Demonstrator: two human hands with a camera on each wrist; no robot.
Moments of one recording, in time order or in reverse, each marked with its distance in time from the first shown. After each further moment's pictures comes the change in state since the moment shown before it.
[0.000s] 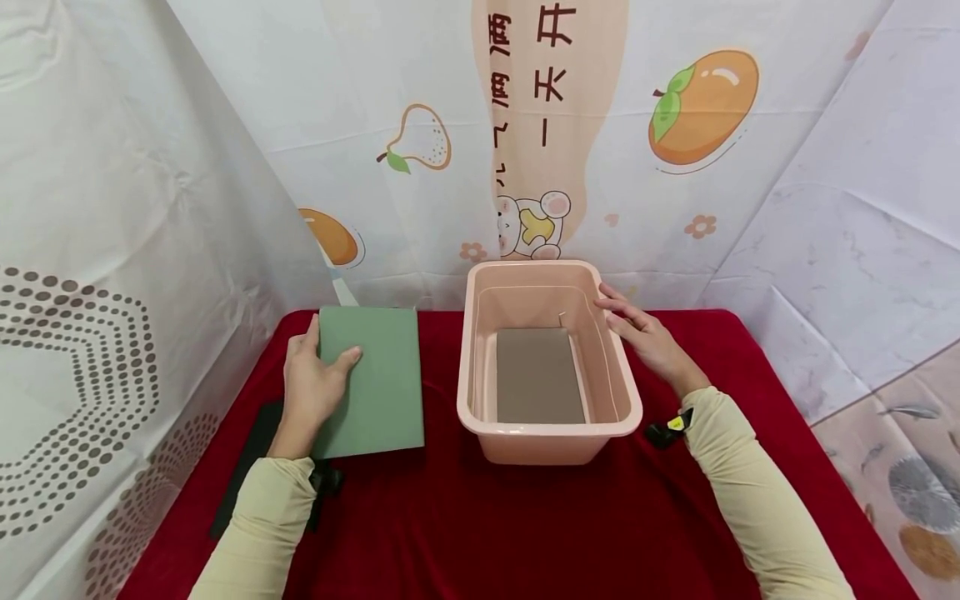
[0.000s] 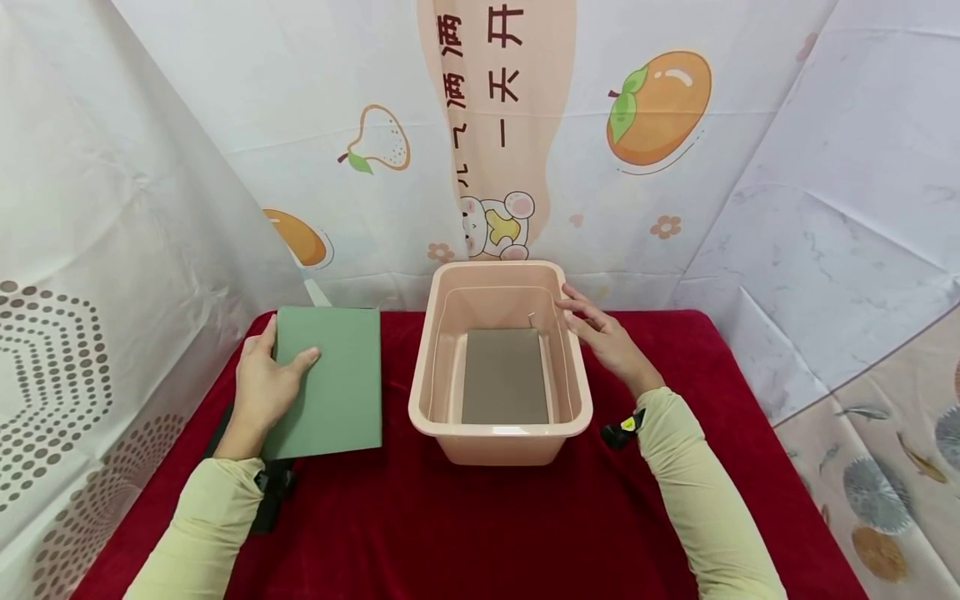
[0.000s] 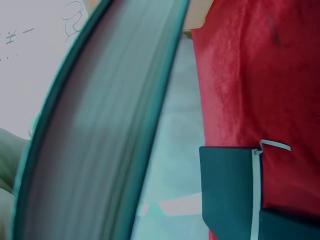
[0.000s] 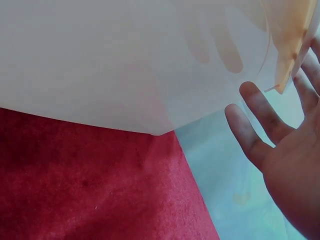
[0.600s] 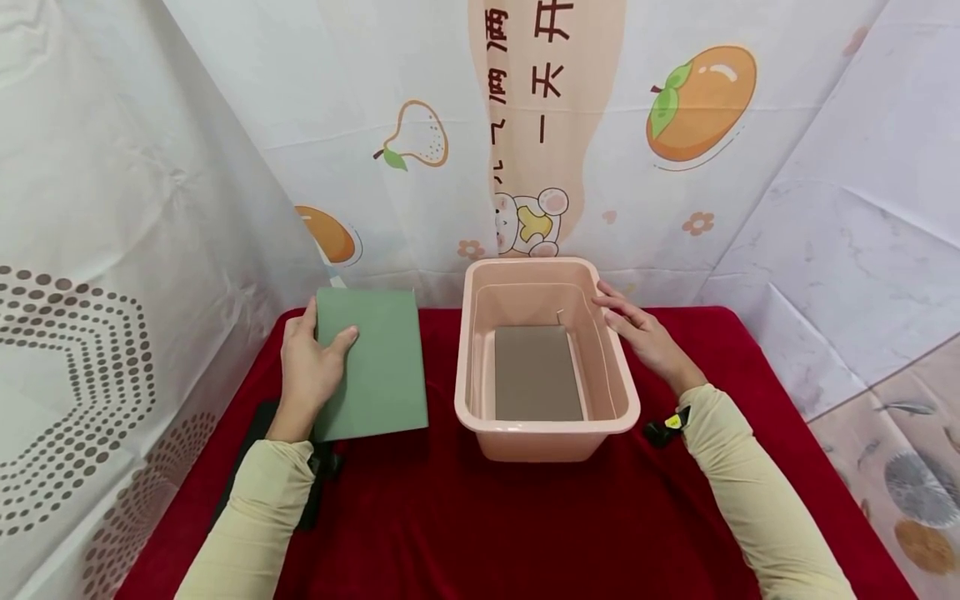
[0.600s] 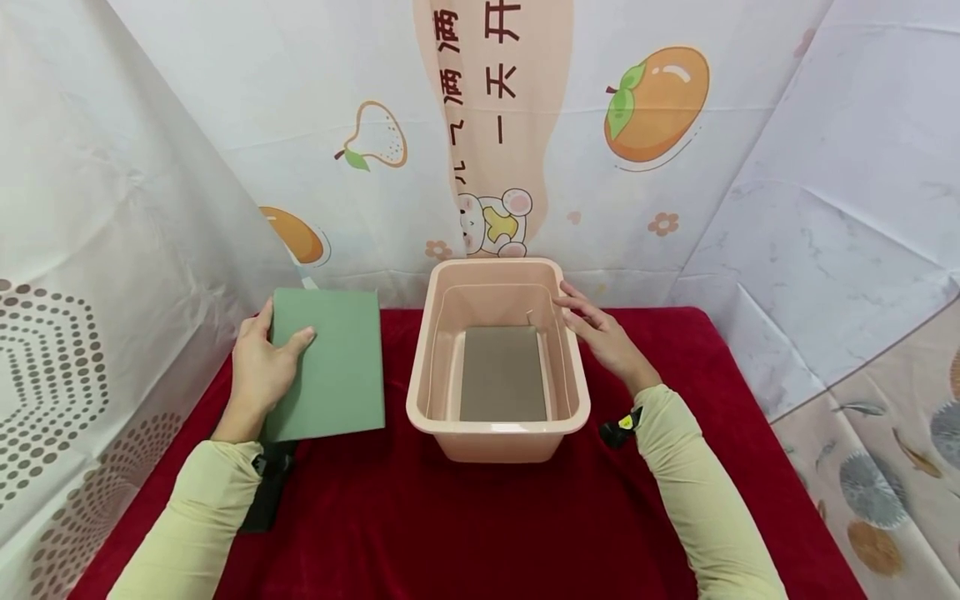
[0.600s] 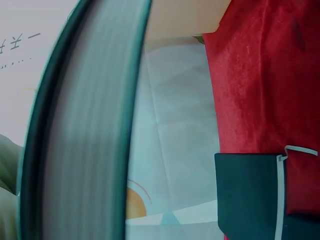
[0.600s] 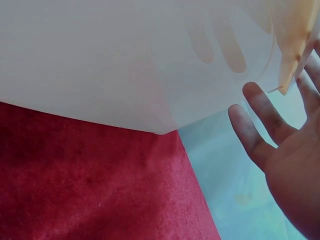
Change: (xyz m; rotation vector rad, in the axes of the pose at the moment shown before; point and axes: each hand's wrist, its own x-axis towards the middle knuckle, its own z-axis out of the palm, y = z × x) left_hand 0.012 0.015 -0.001 -0.044 0.058 0.058; right_hand 0.001 0.003 0.001 0.002 0.014 0.001
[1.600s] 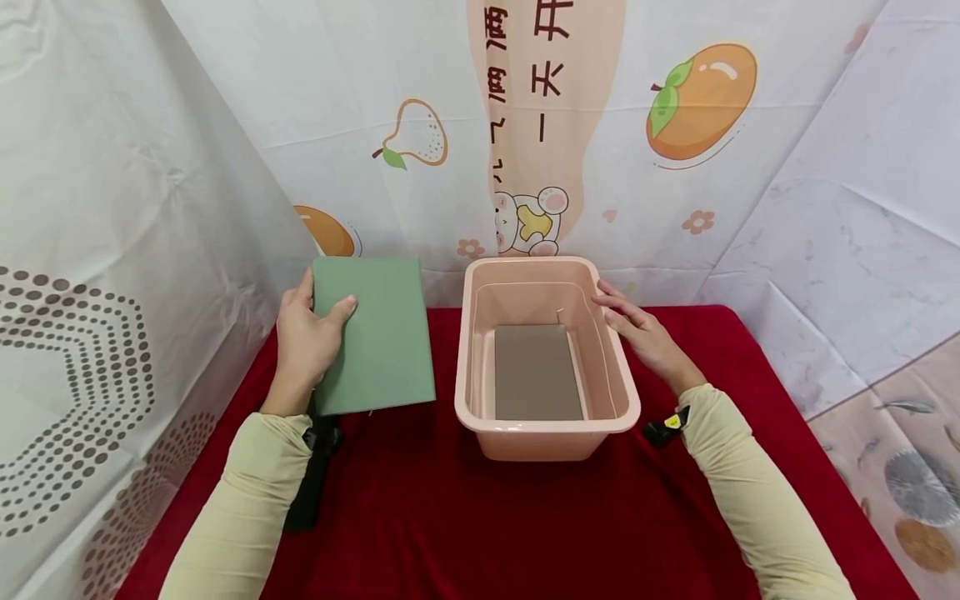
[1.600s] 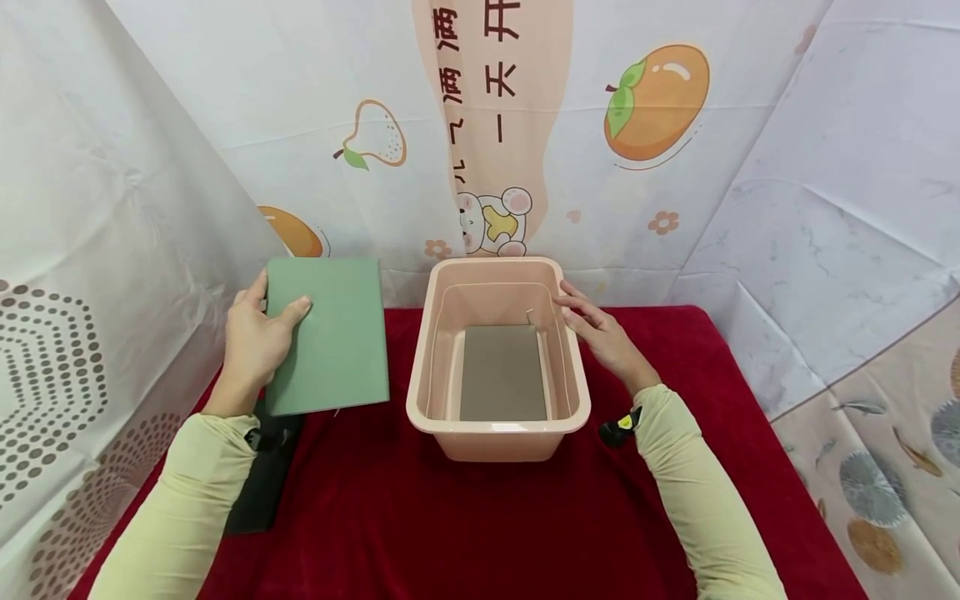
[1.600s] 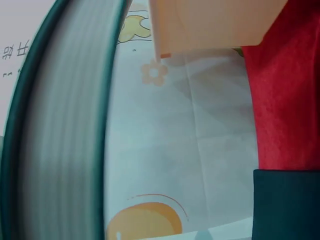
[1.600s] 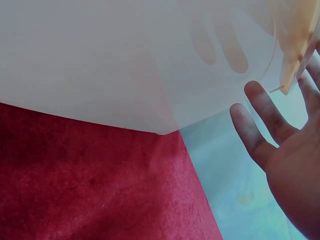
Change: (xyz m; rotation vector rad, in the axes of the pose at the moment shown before) left_hand 0.020 0.033 -0.015 -0.093 -0.065 0.007; right_hand -0.001 0.000 0.001 -0.003 0.009 0.000
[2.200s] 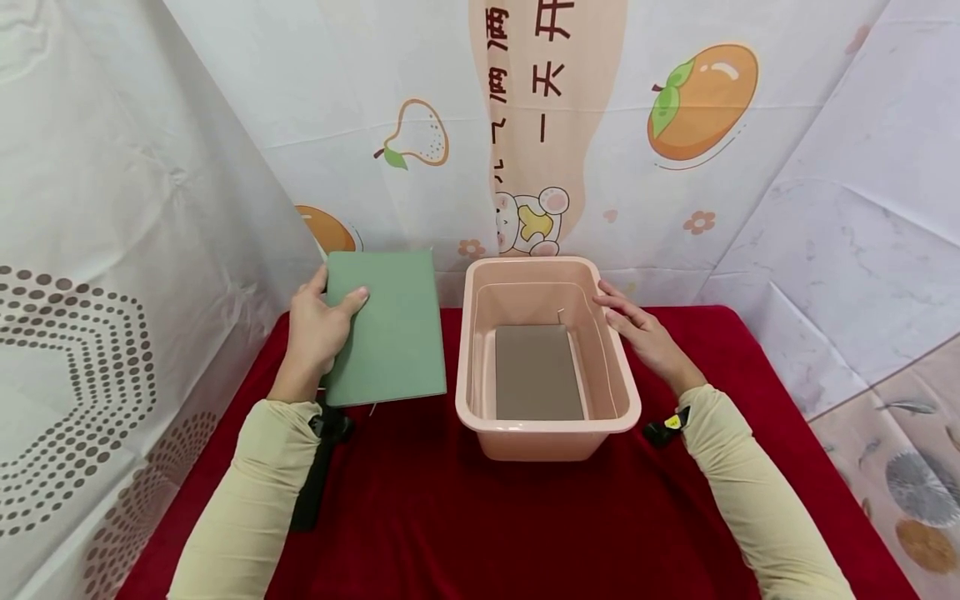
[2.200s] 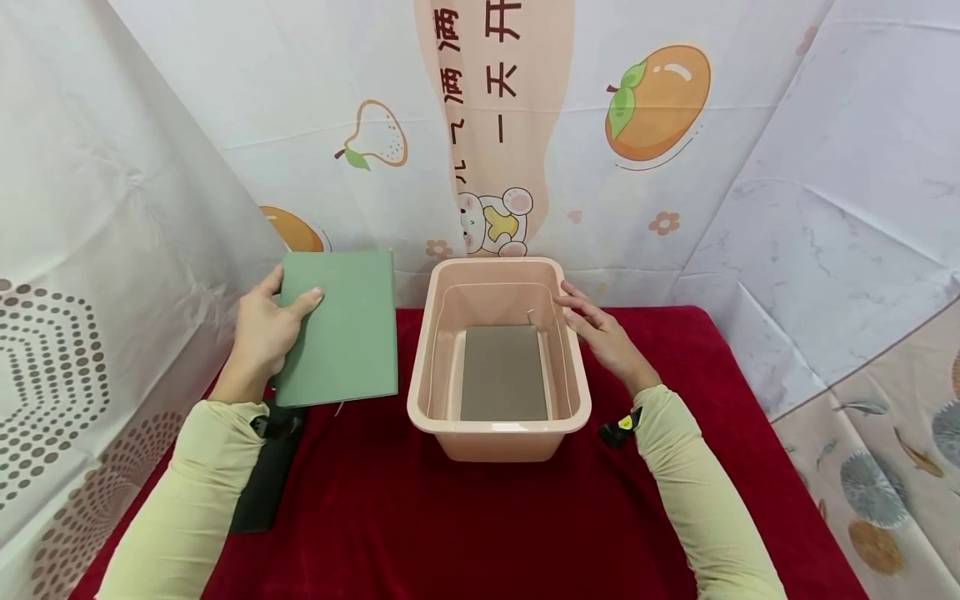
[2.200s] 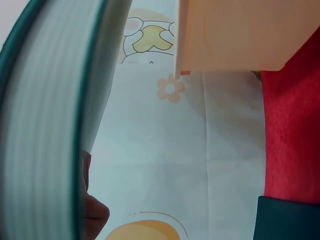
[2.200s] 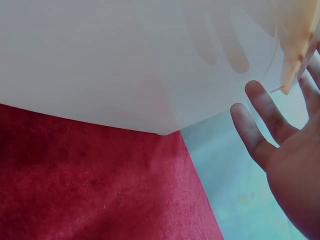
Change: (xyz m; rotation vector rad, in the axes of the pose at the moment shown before) left_hand 0.011 0.016 0.004 -0.115 -0.113 -0.126; right_hand -0.001 0.001 0.000 0.006 0.001 -0.019
